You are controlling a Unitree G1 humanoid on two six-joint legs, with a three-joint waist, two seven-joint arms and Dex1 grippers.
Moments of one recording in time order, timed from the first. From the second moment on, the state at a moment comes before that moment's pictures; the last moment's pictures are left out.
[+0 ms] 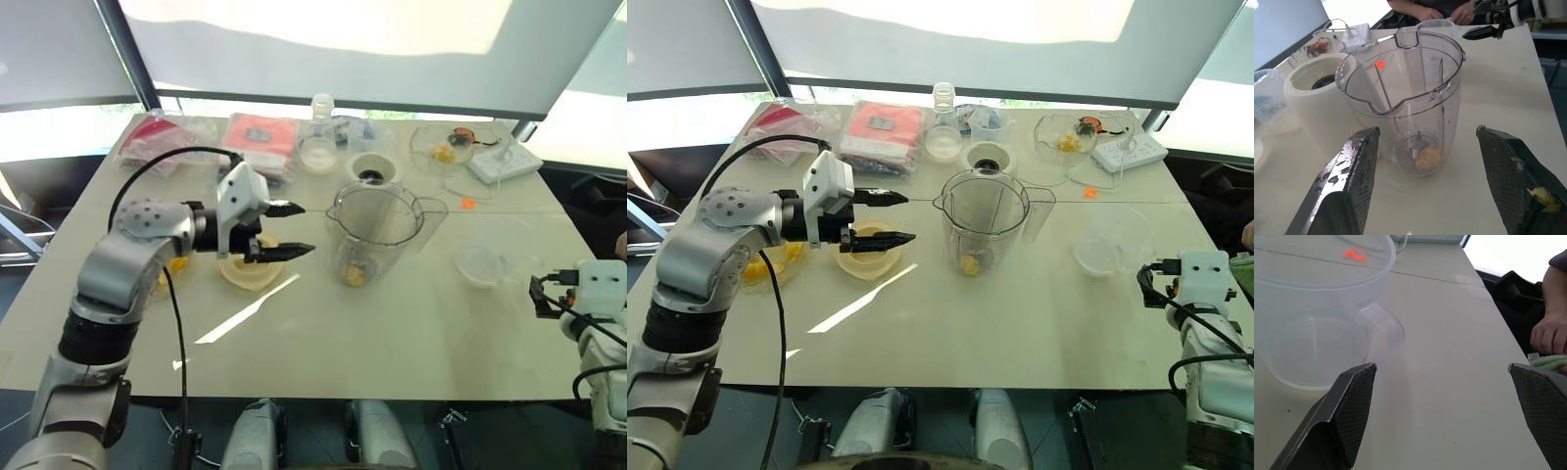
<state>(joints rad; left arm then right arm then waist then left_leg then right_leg) -0.59 0.63 -0.07 -0.32 -0.39 0.63 -1.06 0.03 -0.59 -0.45 -0.01 0.17 0.43 0.16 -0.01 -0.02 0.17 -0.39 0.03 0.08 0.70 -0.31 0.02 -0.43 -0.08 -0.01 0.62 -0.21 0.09</state>
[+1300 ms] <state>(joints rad) -0.55 0.73 -0.09 -0.34 -0.43 0.64 -1.02 -0.33 -0.58 -0.36 0.59 0.09 0.08 0.10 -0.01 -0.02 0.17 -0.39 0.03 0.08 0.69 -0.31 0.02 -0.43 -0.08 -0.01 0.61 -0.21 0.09</state>
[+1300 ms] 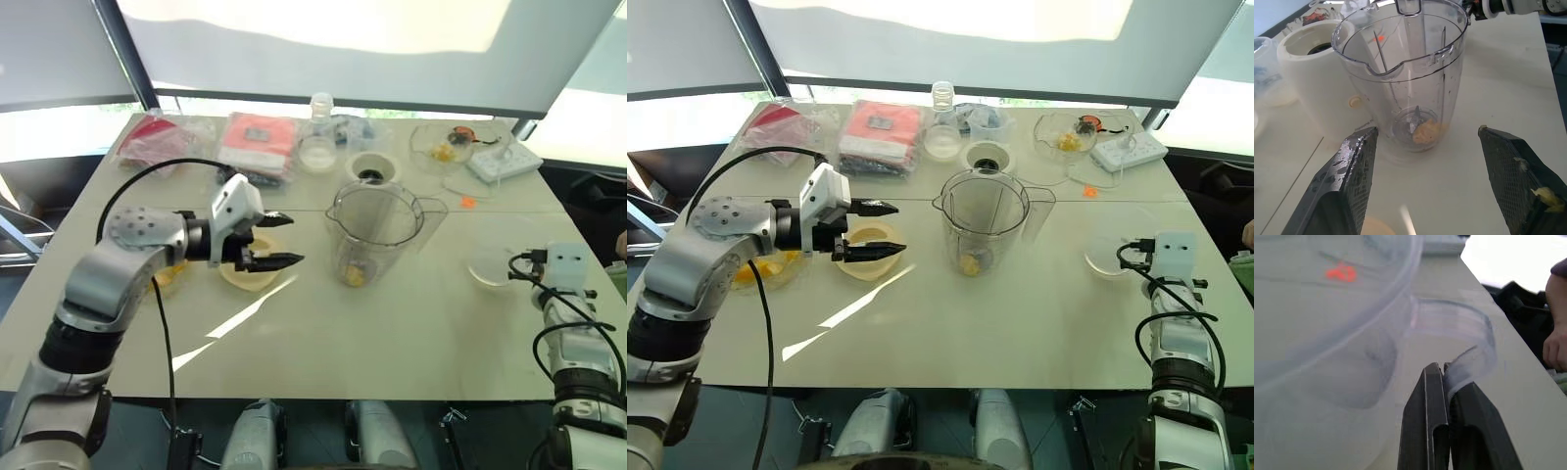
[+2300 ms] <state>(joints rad) -0.64 0.81 -0.01 -0.16 -0.53 0.61 -1.13 -0.72 -0.86 -0.05 0.06 -0.05 0.19 0.45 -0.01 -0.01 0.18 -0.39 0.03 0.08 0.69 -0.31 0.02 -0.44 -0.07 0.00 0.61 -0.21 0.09</state>
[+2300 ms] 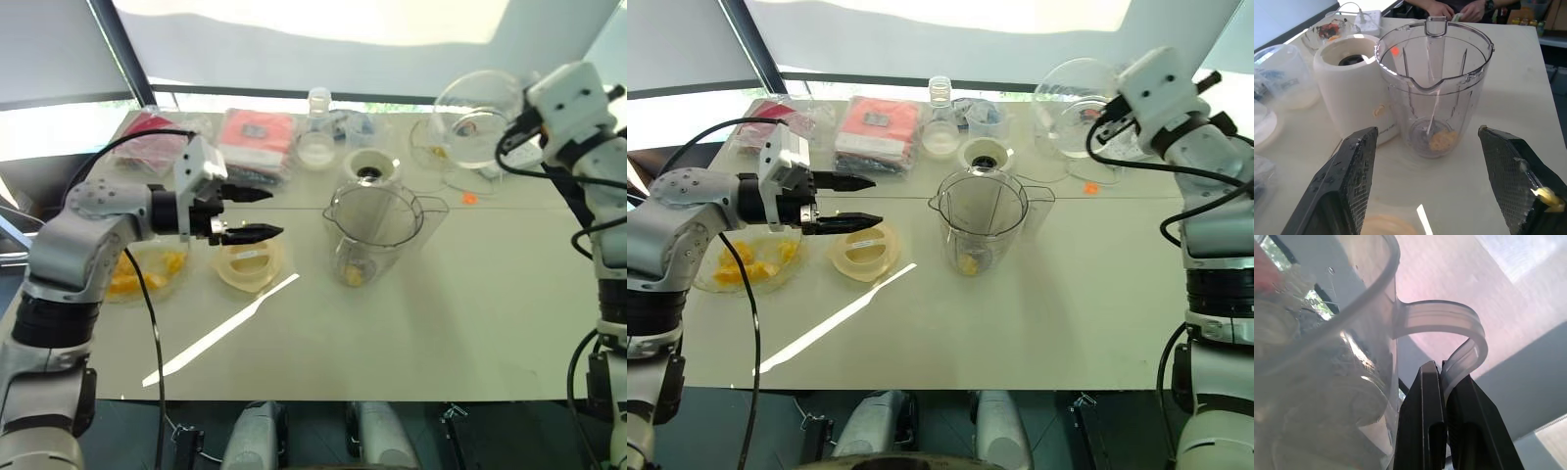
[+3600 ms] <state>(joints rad) -0.59 0.78 -0.02 -0.15 -0.49 0.56 -1.11 -0.80 -0.88 0.07 0.03 -0.45 -0.20 0.49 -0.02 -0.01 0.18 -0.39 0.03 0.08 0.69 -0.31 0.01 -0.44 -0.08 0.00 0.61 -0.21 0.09</state>
